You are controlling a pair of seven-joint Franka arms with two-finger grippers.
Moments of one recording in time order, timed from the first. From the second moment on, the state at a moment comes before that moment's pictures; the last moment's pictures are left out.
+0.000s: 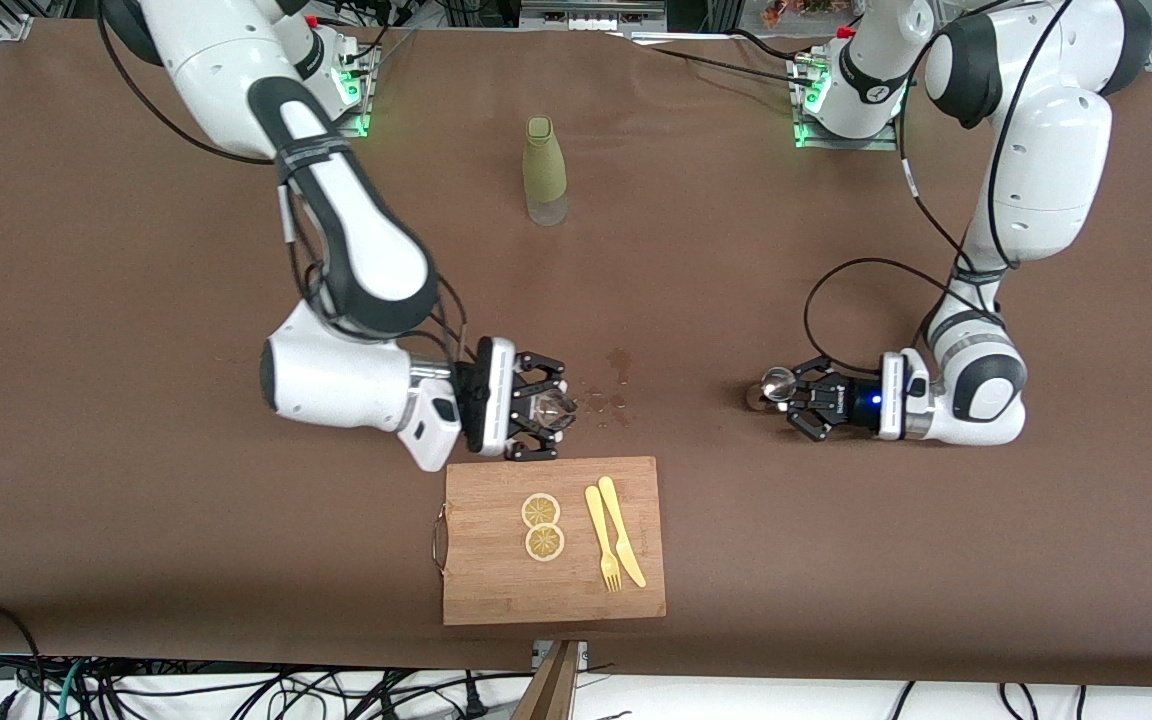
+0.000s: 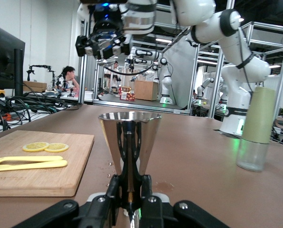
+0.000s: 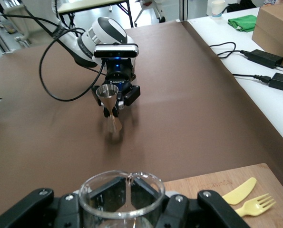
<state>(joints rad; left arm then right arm) -0.04 0.96 0.11 -1.57 -1.51 1.47 2.41 0.44 0.83 0.11 -1.15 0.95 2.25 -1.44</state>
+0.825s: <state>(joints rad) -0.12 0.96 -0.09 -1.53 -1.60 1.75 2.30 0.62 0.83 0.11 -1.15 0.63 2.40 -1.16</state>
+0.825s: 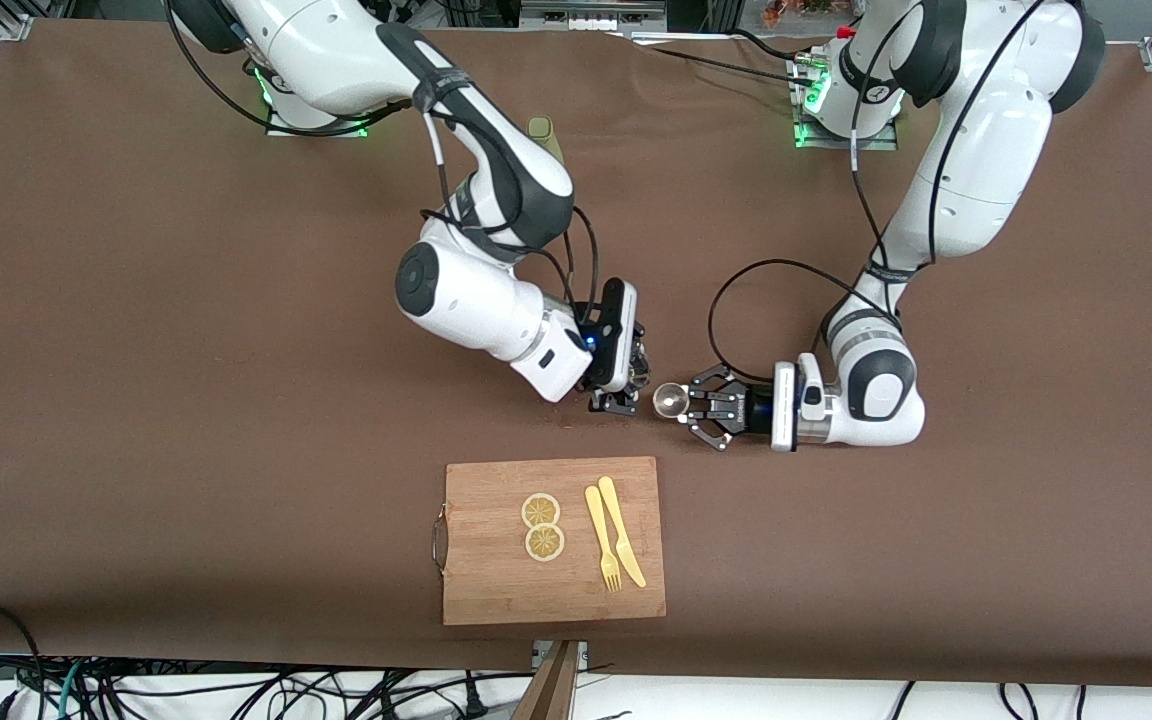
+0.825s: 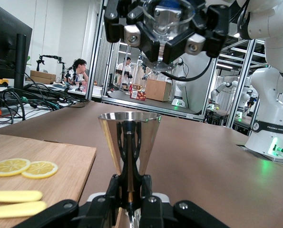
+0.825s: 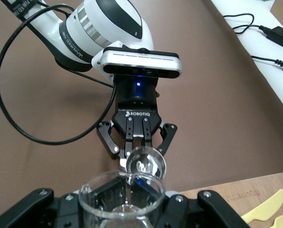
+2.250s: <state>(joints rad) -0.14 0.95 -0.12 -1.51 -1.60 1.76 2.32 0.64 0.83 0.11 -1.15 0.19 2.41 -1.03</state>
